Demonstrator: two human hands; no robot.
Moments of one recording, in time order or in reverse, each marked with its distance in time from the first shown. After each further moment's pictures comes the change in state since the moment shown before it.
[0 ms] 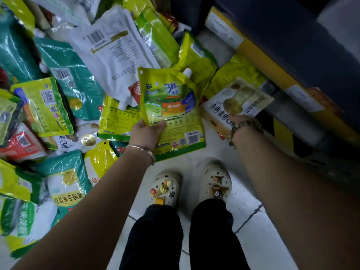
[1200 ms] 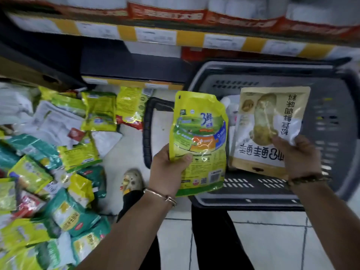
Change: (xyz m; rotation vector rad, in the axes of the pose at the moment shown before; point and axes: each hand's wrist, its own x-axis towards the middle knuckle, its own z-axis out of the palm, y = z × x) left_hand -0.400 -0.041 0.125 0.438 -0.561 0.376; right_hand -0.276 0.156 -0.434 0.329 0.476 -0.318
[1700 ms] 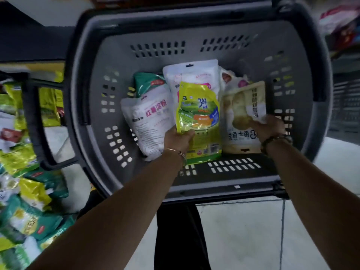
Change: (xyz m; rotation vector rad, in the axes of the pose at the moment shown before) left_hand 0.066 -0.092 0.221 0.214 0.016 -0.251; right_hand 0.163 0.147 -0.080 -0.319 -0.039 0.305
